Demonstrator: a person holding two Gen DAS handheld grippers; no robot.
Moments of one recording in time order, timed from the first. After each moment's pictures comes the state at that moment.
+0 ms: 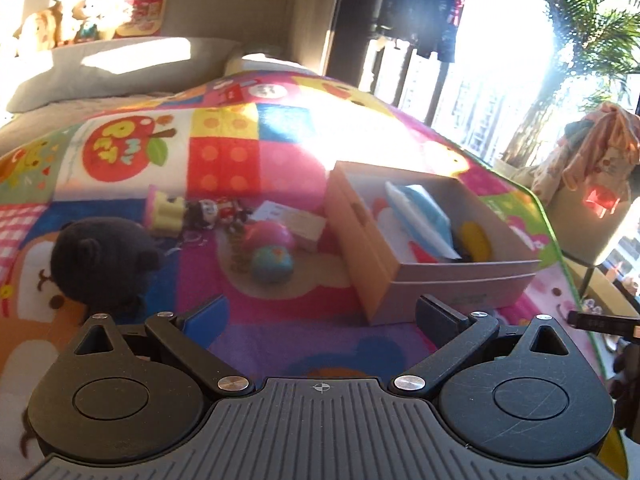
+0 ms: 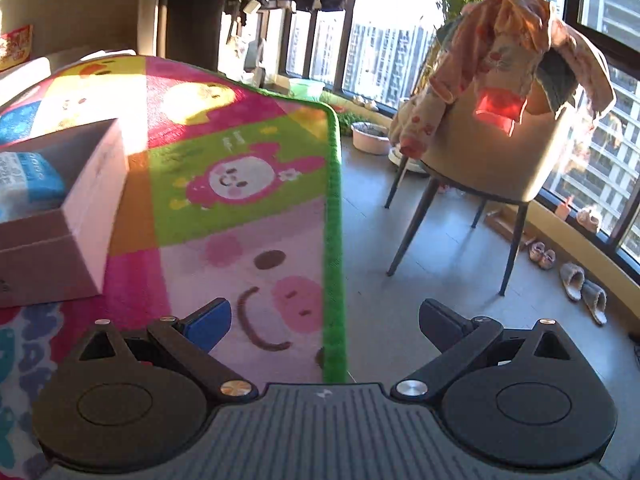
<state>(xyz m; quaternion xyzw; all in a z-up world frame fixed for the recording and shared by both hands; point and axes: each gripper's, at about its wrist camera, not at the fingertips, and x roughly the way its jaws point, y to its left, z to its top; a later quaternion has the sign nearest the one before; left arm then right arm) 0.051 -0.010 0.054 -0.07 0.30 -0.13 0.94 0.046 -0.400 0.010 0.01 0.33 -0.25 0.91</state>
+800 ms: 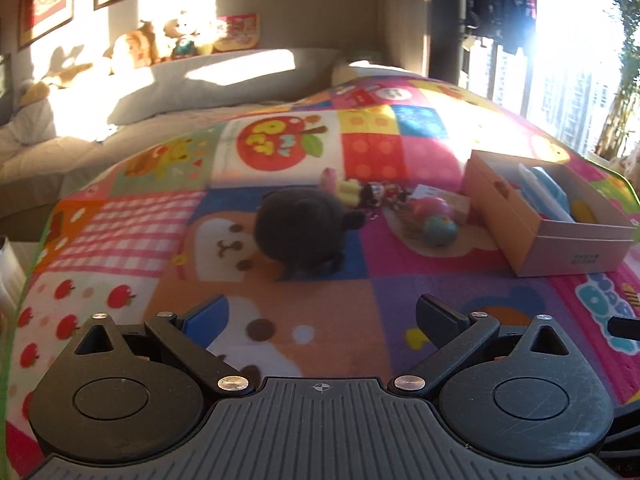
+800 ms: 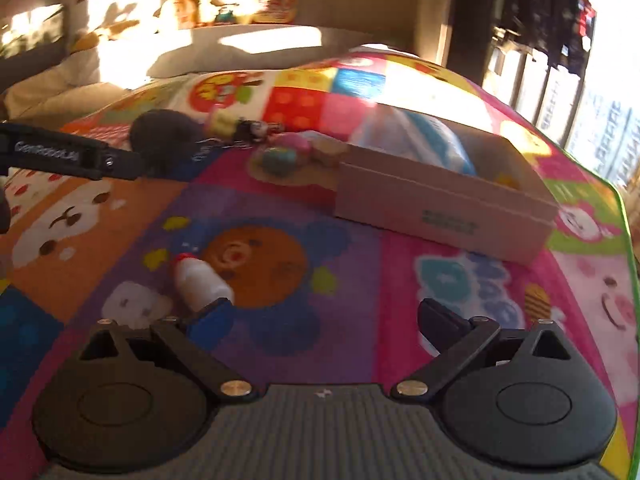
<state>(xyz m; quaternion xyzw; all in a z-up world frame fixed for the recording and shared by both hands) -0.007 0.081 0.053 -0.02 0.30 0.05 0.95 -0.025 -0.138 0.025 -0.10 0.32 0.12 0.93</state>
